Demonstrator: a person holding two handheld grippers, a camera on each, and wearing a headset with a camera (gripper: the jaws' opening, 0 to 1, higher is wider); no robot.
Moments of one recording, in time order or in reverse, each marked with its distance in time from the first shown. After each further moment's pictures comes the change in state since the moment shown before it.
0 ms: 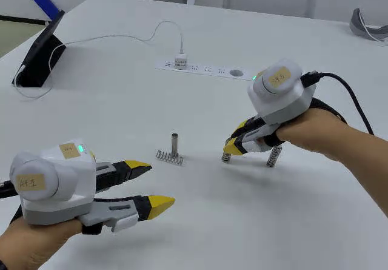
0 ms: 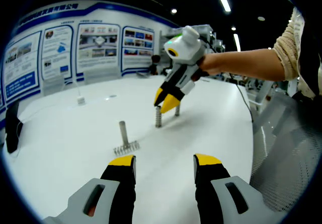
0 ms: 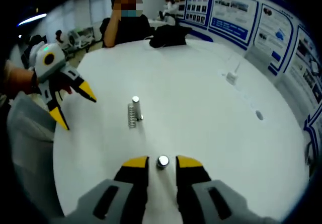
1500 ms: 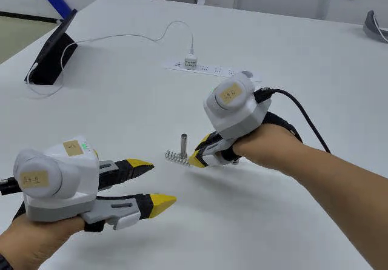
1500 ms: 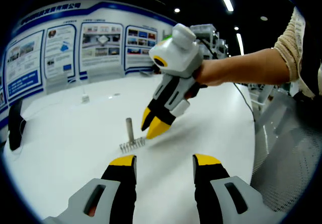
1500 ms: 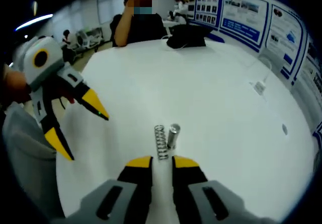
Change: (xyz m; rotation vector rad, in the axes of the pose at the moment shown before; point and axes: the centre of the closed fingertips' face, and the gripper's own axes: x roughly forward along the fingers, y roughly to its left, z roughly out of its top) left arm -0.008 0.009 -0.004 -0.009 0.009 0.025; right arm 0.067 0.052 0.033 -0.014 -0.007 0.088
